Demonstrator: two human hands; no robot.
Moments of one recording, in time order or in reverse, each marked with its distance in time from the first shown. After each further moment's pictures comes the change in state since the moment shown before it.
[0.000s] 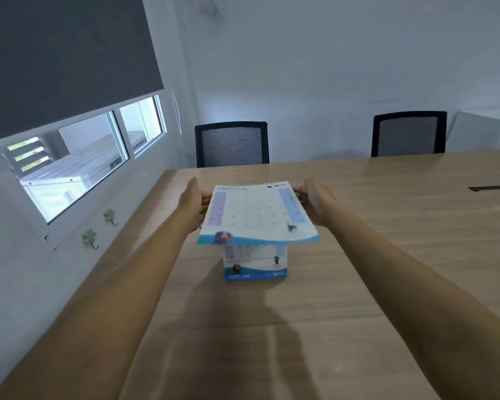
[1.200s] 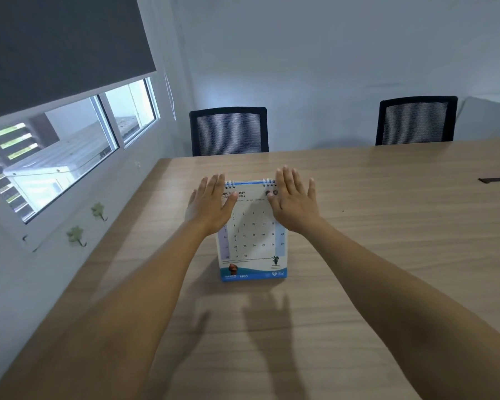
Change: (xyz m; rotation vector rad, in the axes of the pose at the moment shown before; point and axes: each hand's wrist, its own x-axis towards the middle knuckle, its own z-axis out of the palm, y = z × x) left_hand 0.047 -0.042 0.024 1.304 0.048 0.610; right_hand 0.056 0.048 0.018 -1.508 0.148 -0.547
